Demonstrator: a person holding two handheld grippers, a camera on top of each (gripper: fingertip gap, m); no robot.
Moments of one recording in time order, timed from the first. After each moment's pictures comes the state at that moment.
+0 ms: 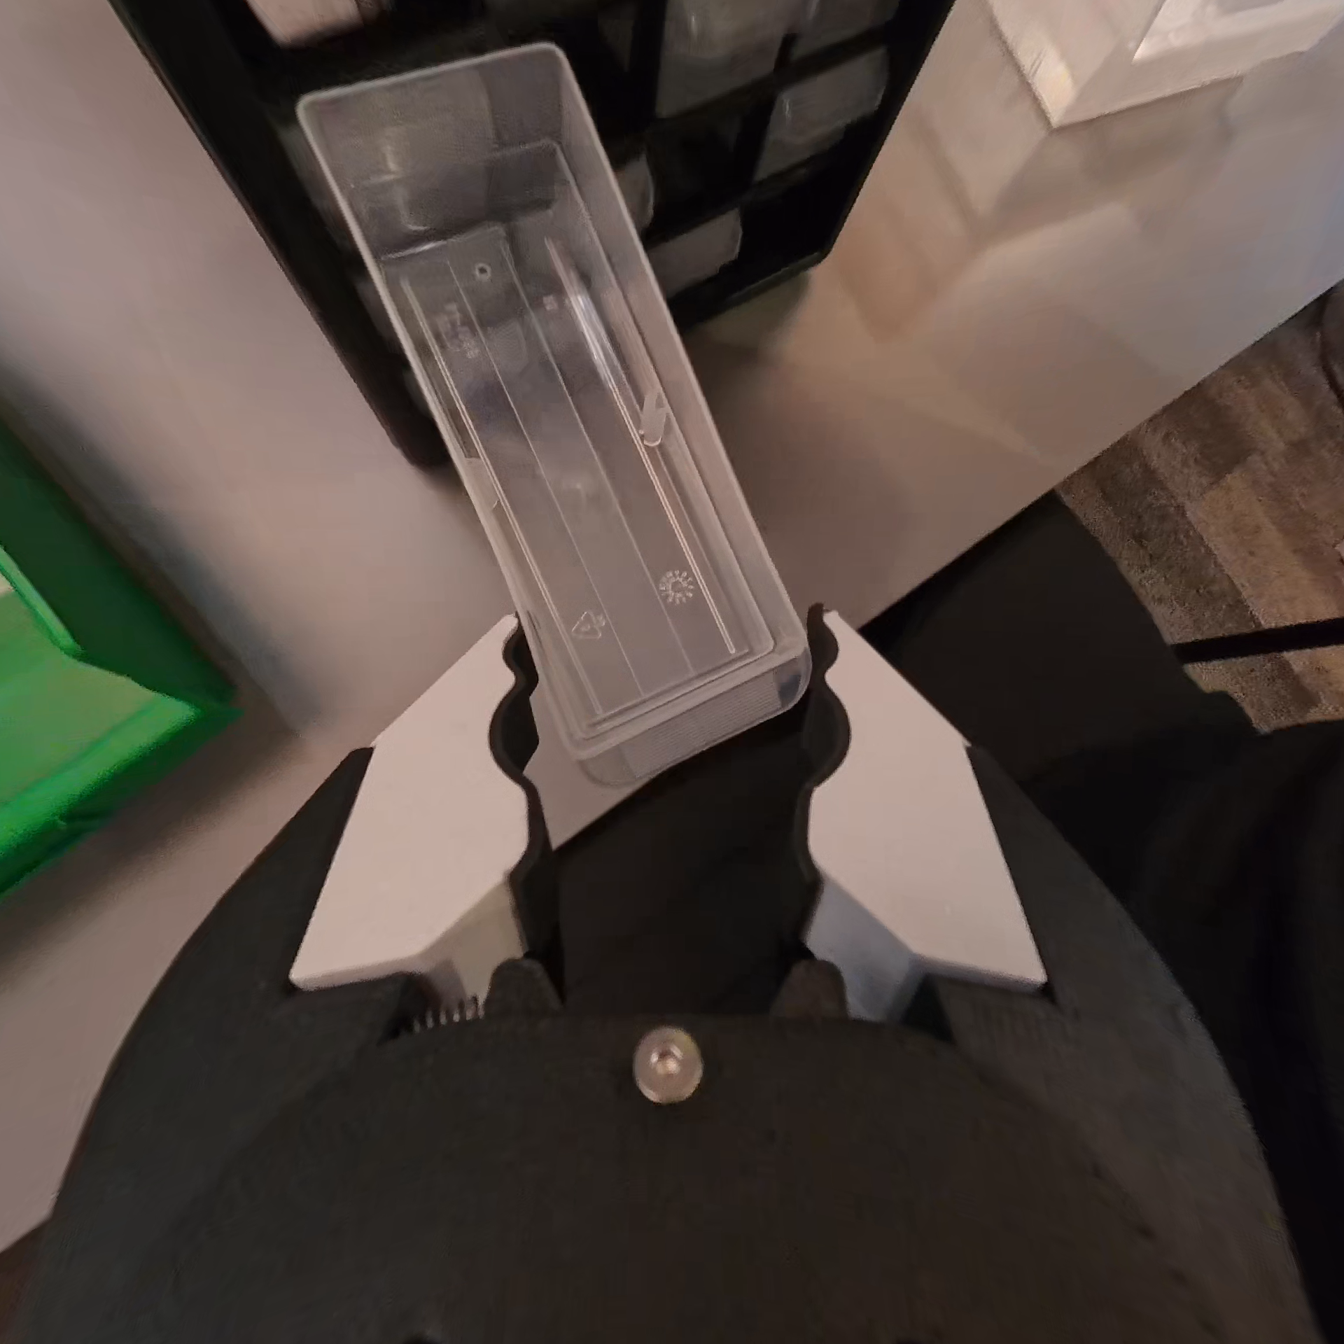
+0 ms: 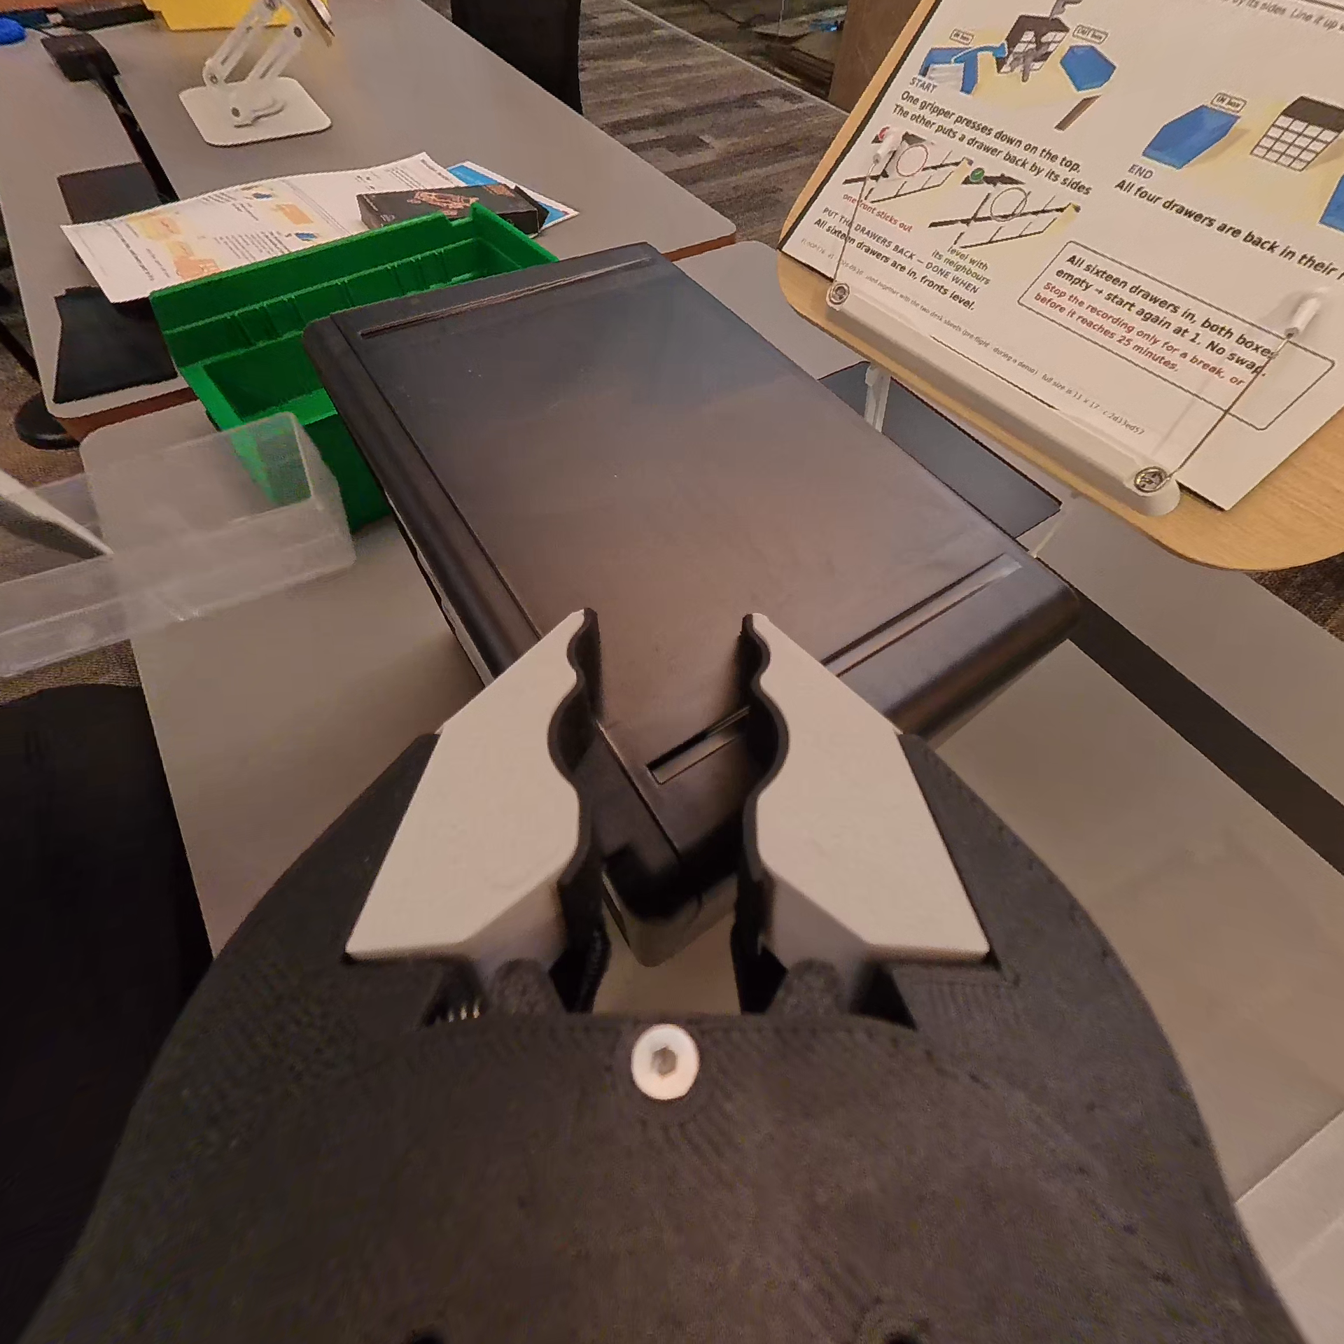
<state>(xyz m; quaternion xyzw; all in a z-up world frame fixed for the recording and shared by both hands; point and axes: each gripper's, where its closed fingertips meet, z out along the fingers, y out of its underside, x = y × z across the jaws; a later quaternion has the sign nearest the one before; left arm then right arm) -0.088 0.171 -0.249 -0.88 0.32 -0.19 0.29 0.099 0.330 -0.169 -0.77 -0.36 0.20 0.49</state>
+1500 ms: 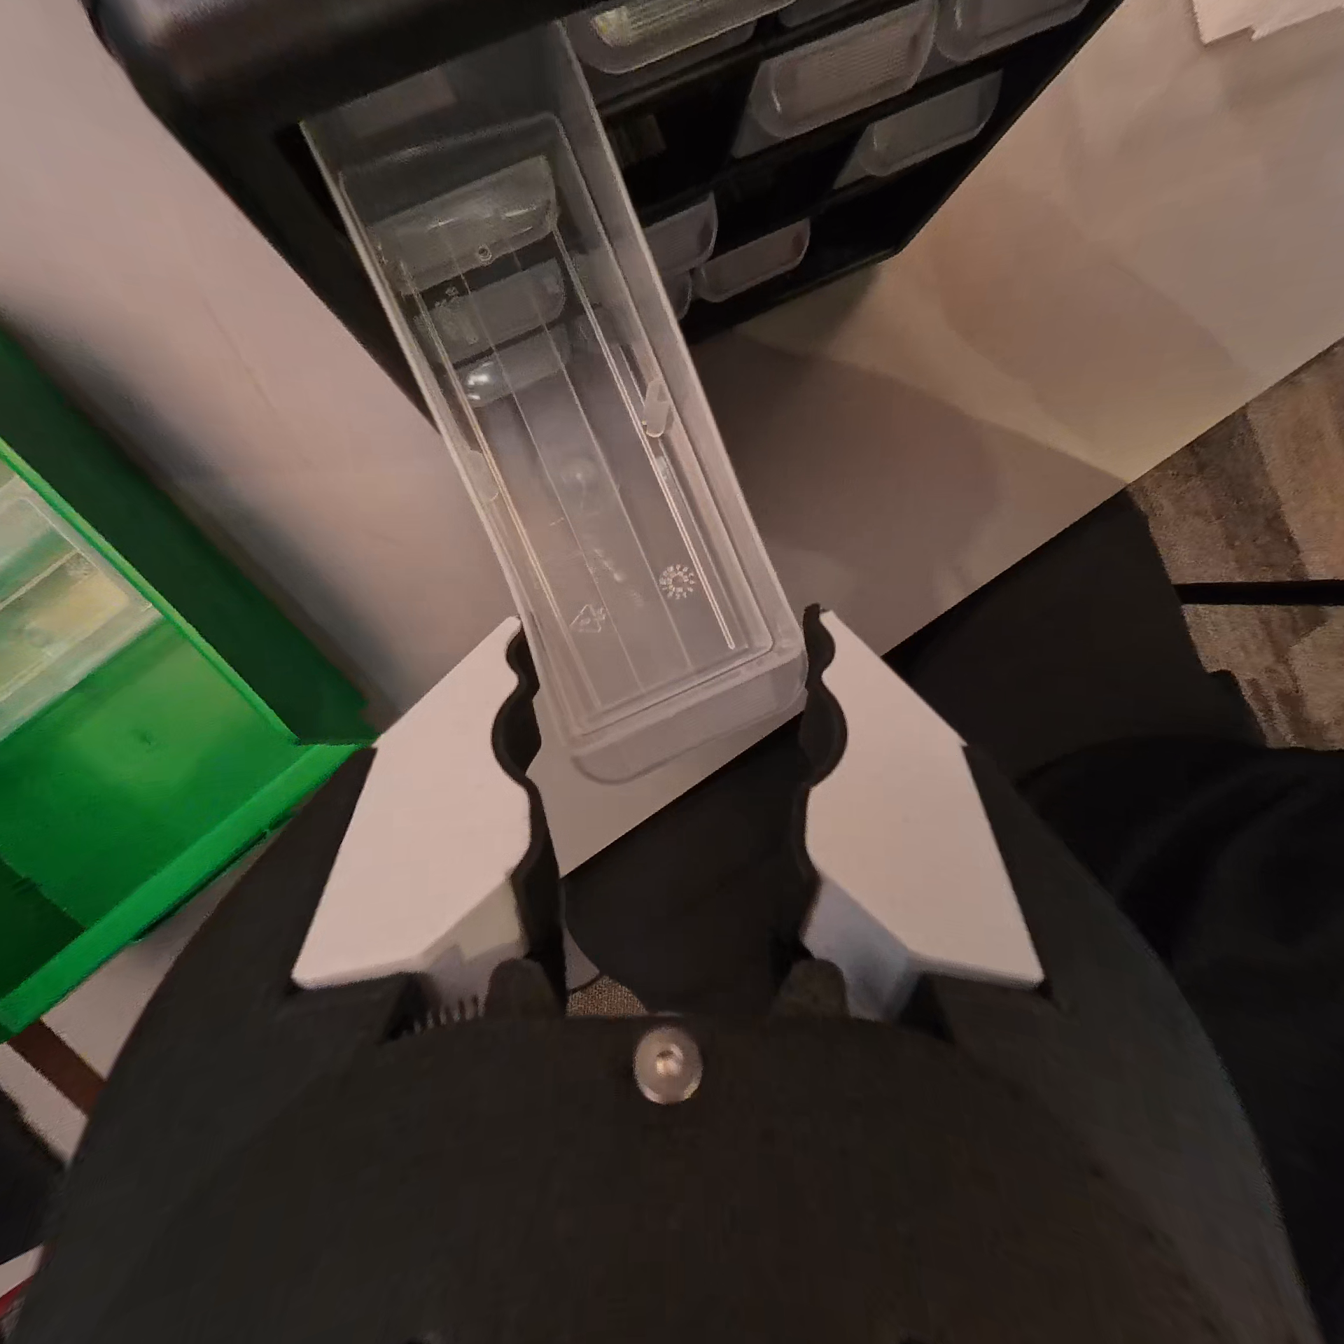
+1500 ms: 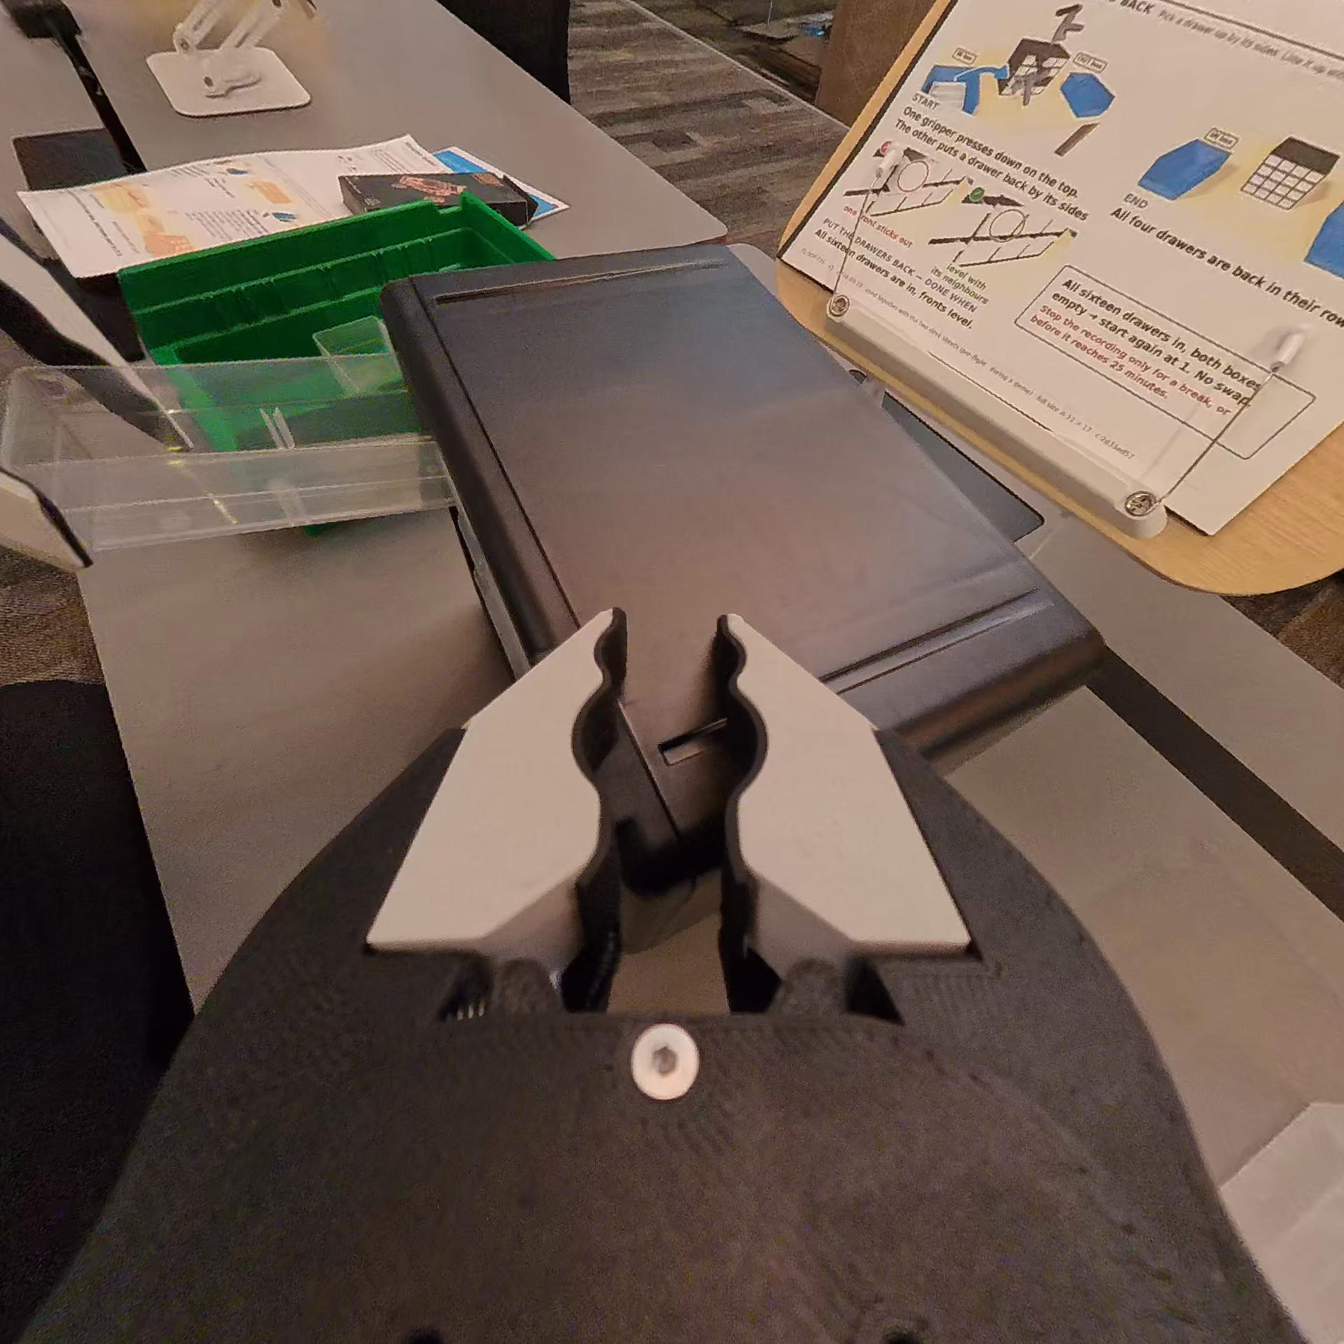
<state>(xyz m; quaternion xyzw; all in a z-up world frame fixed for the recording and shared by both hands) -0.093 0.231 -0.225 -0.91 0.33 -0.15 0.19 0.092 0.331 -0.169 -0.77 -0.36 0.18 0.49</state>
